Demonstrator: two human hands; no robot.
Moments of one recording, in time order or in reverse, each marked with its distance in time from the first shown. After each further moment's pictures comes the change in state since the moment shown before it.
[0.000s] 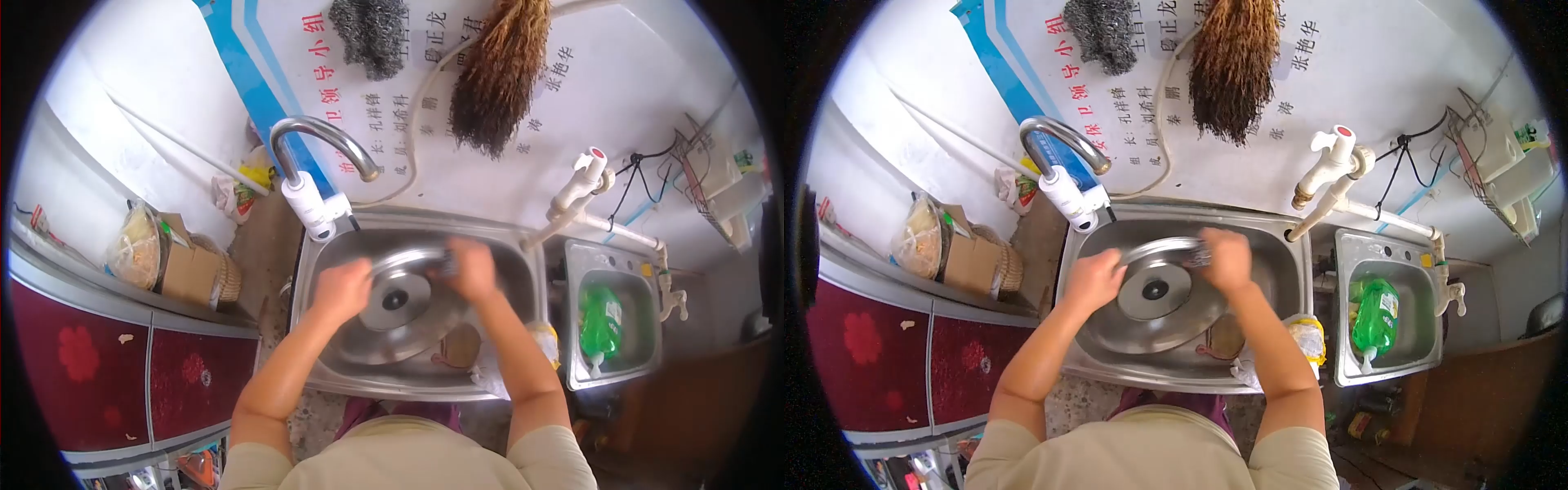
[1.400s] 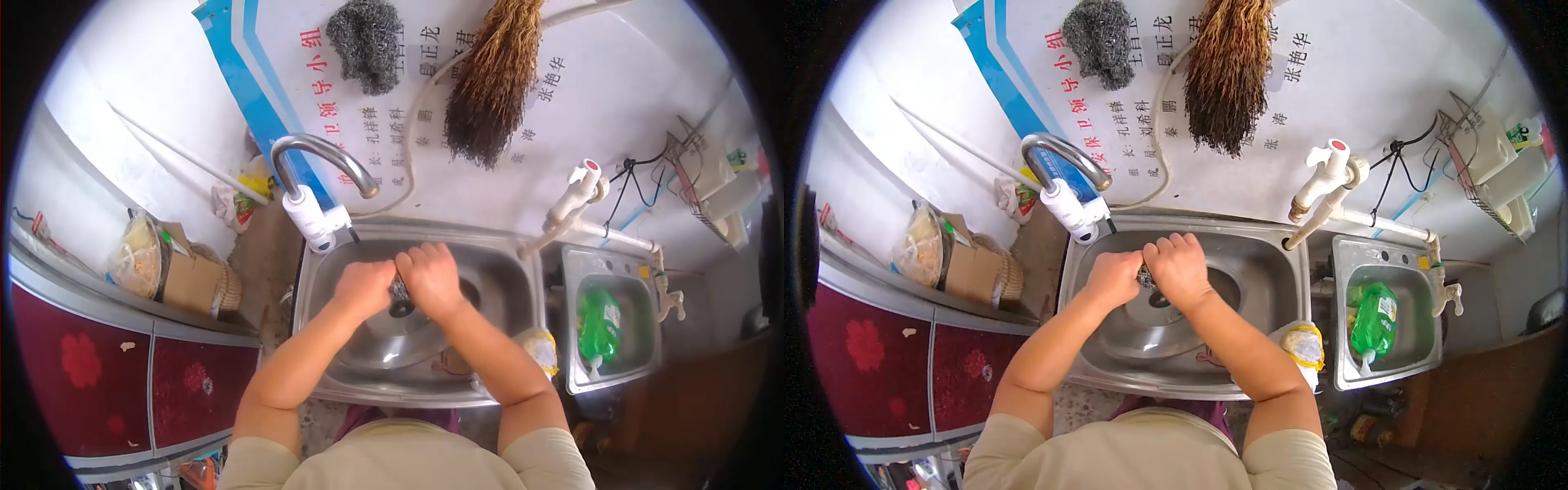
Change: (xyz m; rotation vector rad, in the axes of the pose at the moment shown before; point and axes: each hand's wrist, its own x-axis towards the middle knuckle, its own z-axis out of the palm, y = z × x) left_hand 0.026 0.021 0.011 0.018 -0.149 0.168; right_hand 0.025 -0.066 0.008 -0.249 0.151 -0.328
